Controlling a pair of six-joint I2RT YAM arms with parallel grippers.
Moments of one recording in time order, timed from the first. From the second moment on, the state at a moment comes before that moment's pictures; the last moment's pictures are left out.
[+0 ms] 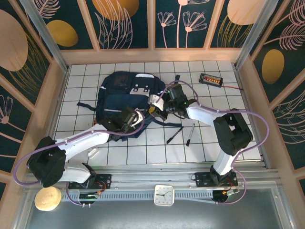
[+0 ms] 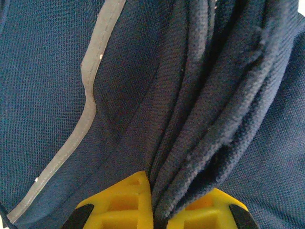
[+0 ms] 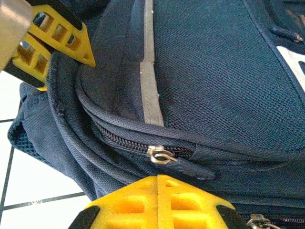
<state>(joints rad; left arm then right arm) -0.76 1.35 0.78 -0.40 -0.36 0.31 0.57 1.72 1.05 -0.08 -0.68 -0.62</state>
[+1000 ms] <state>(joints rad) -0.75 1.19 0.79 -0.37 -0.33 0.30 0.48 1.77 1.03 0.13 -0.75 -0.41</state>
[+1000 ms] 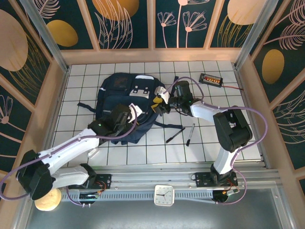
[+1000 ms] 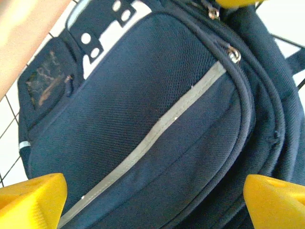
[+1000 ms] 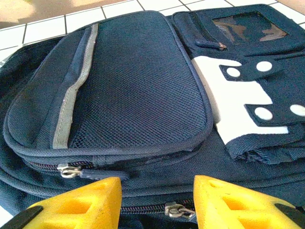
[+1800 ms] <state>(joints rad) -0.65 1.39 0.87 -0.32 -0.32 0.42 0.51 1.80 1.10 0.09 -0.75 -0.56</state>
